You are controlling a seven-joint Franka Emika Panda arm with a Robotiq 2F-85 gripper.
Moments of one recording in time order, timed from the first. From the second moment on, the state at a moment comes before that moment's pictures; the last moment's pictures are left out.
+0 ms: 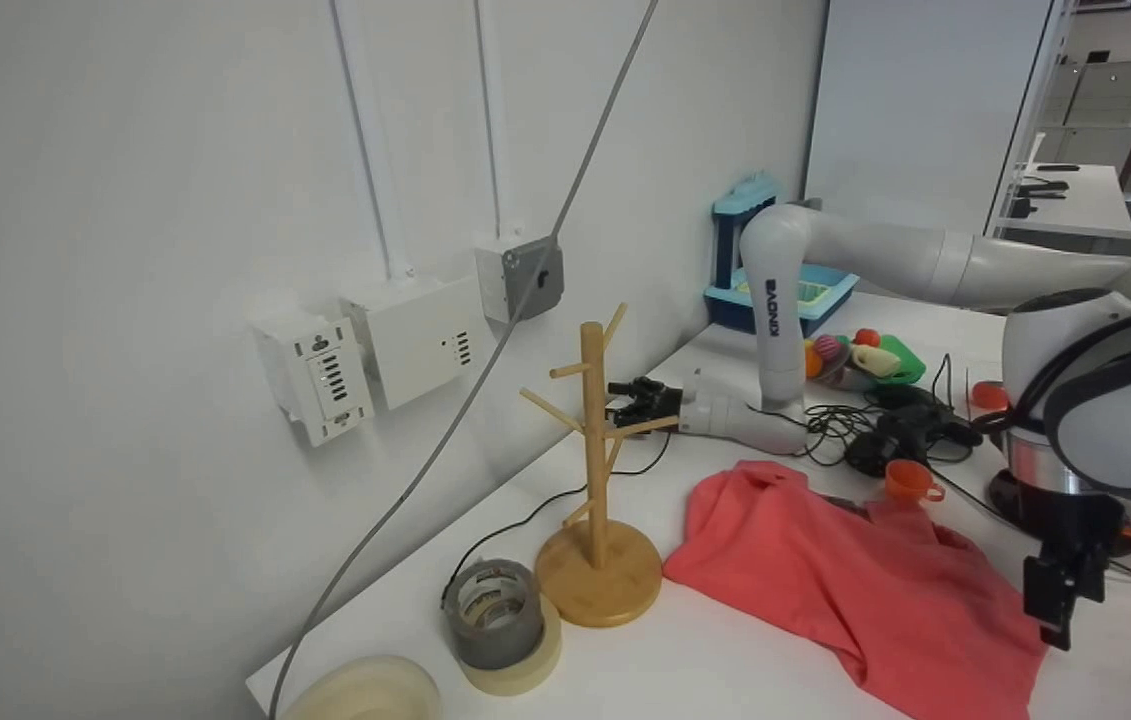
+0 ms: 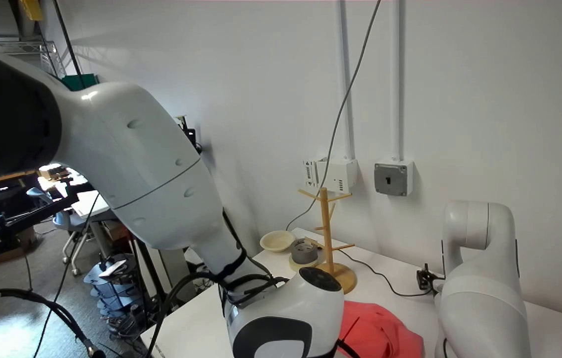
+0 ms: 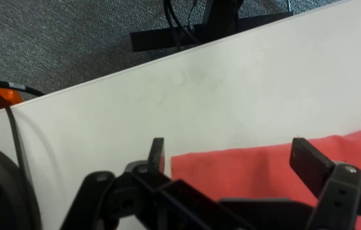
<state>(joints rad) -0.19 0.55 -0.10 -2.29 -0.02 2.54 -0.16</state>
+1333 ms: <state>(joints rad) -0.31 0.63 0.00 -2.29 -0.02 2.75 -0.32</state>
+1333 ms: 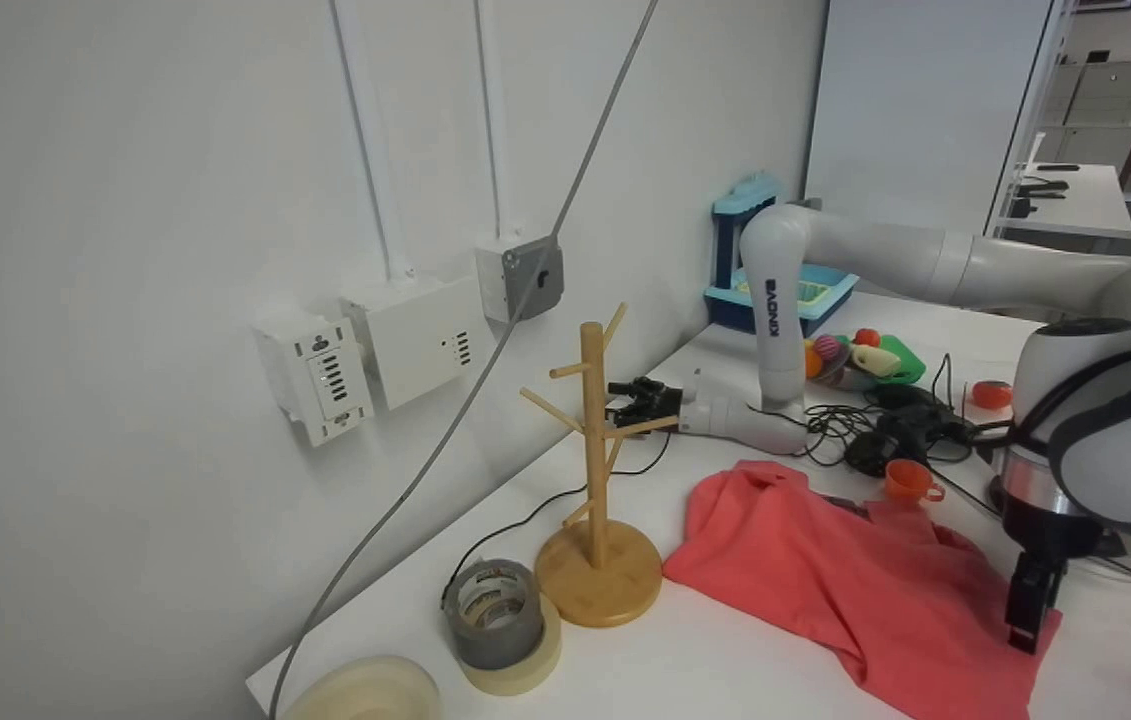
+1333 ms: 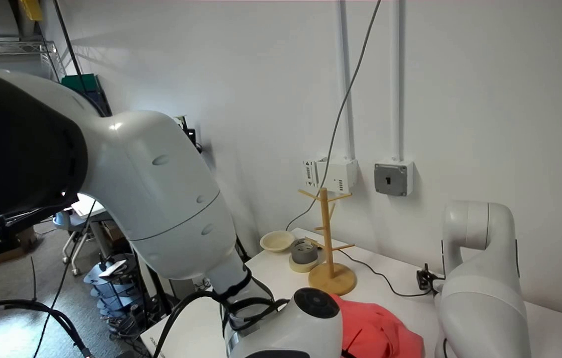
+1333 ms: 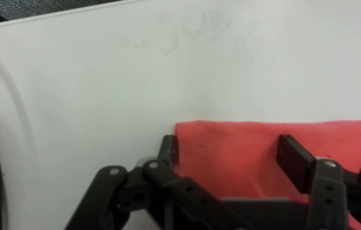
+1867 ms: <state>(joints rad) -0.32 0.62 0.00 -2.28 -0.02 2.75 -0.32</state>
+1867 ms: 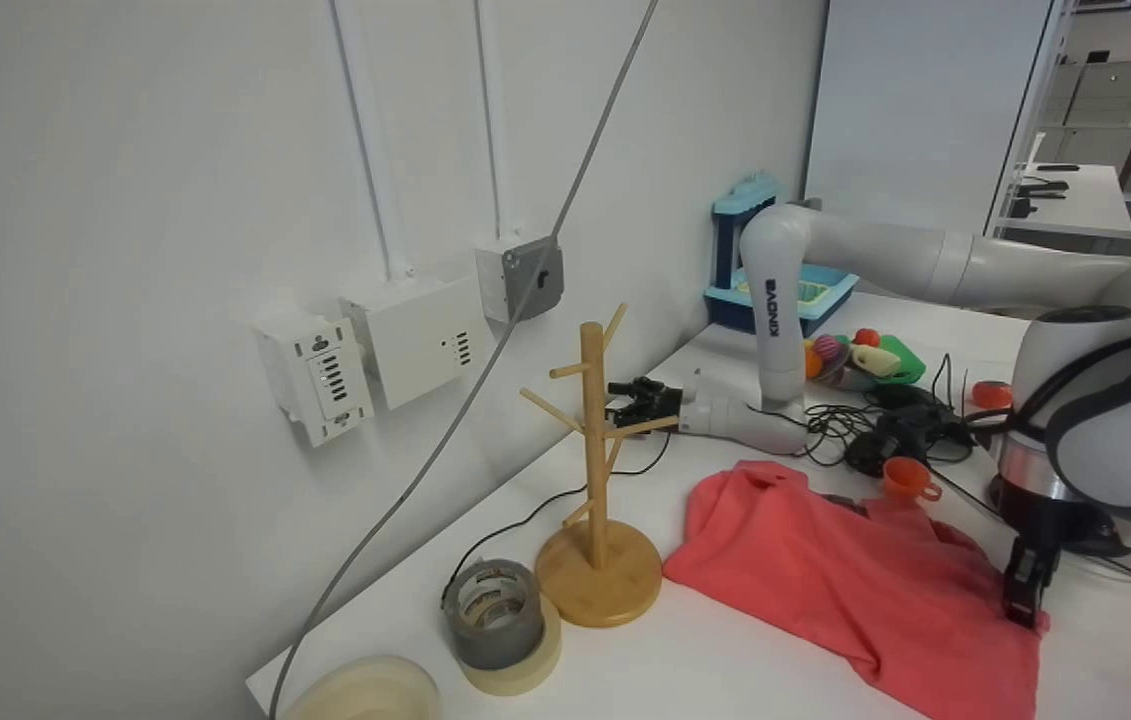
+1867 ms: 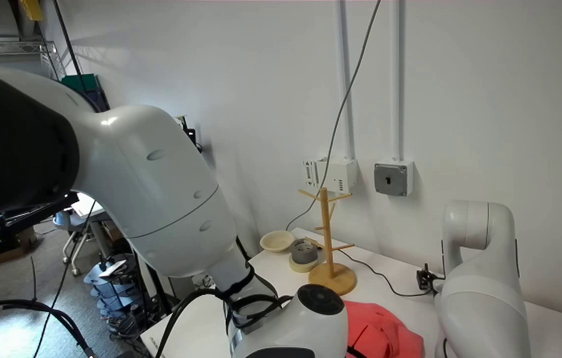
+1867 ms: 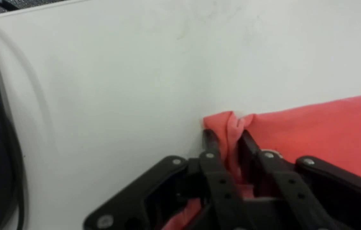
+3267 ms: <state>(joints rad) 0.09 0.35 0.00 -2.35 -0.29 2.42 -0.17</state>
